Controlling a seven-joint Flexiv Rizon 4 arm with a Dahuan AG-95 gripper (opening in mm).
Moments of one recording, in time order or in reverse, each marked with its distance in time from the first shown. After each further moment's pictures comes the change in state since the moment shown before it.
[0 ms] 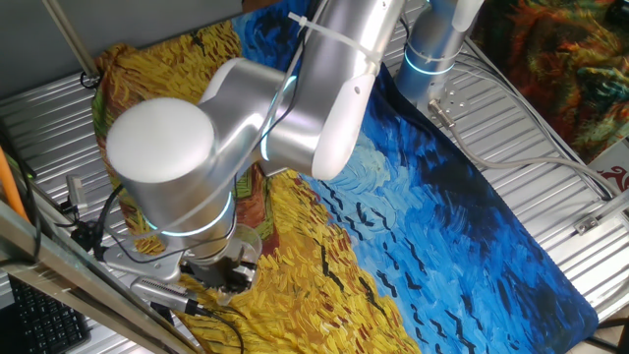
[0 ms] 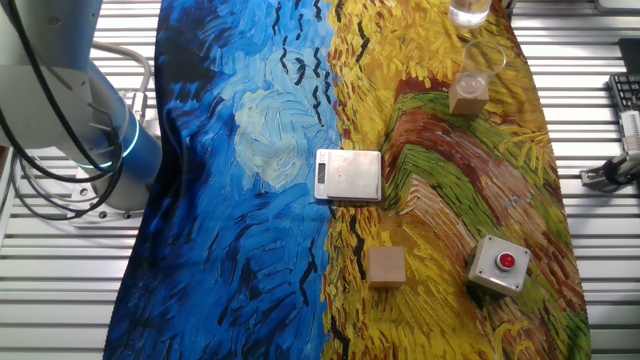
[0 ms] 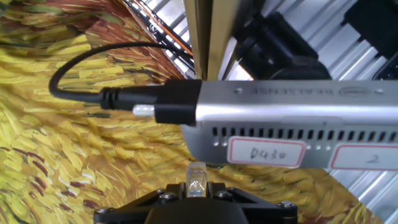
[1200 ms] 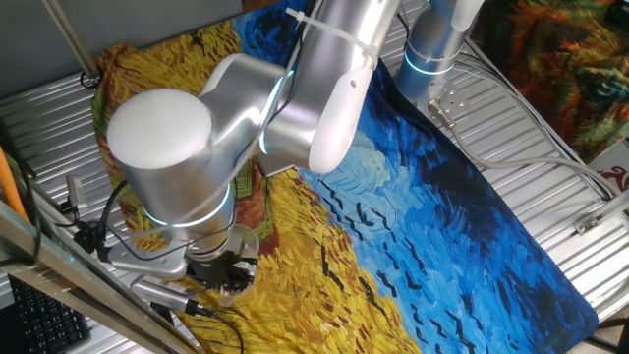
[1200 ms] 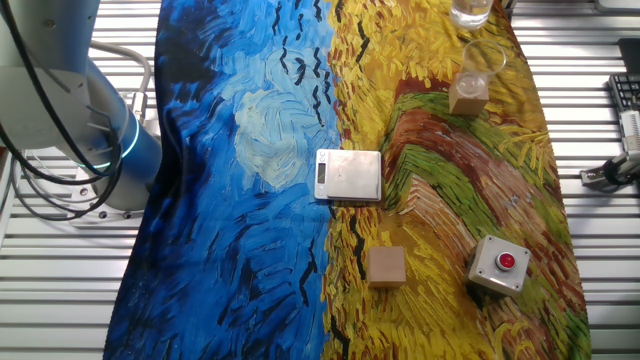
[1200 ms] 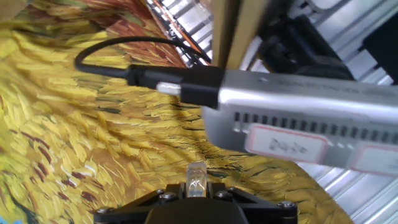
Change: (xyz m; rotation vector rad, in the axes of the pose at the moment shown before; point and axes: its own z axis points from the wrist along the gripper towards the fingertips) arm -0.002 0.002 0.003 -0.022 -0.018 -0.129
